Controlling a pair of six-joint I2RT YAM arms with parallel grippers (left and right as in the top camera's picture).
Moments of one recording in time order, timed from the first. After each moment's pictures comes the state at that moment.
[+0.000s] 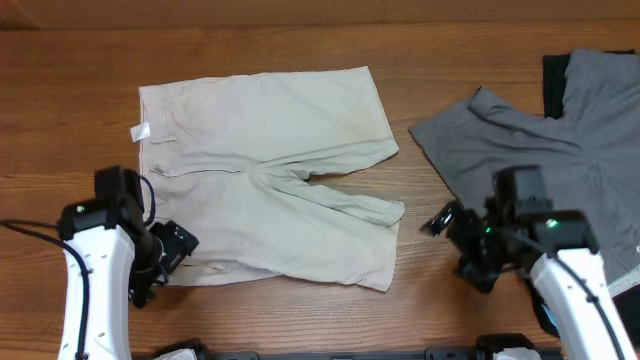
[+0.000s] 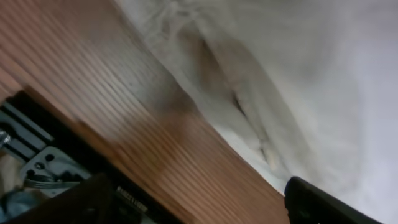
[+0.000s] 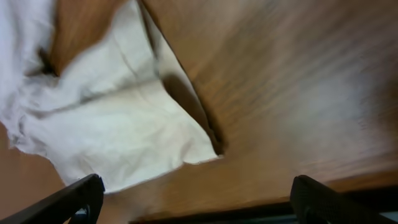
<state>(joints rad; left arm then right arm) 0.28 1.28 0.90 -1.27 -0.01 -0.70 0.06 1.11 0.82 -1.13 -0.43 0.84</state>
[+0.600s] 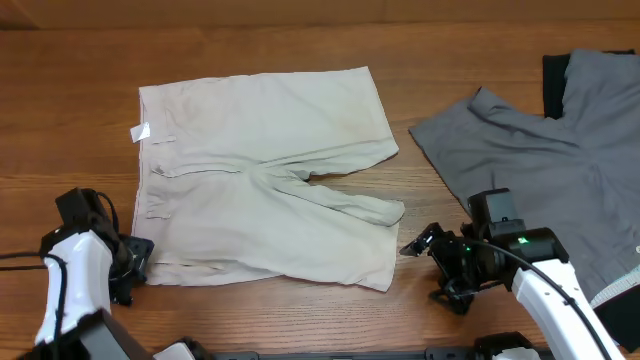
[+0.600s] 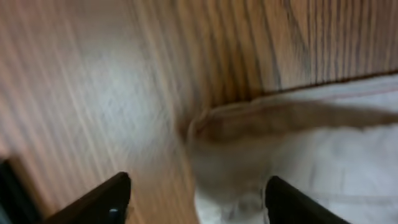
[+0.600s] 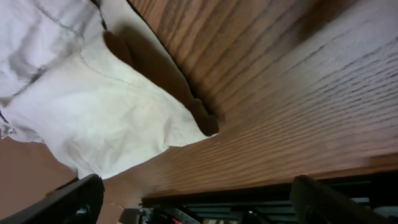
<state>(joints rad) 0.55 1.44 0.76 -0.87 -0.16 -0.81 0.15 1.10 0.64 -0.99 -0.55 1.01</state>
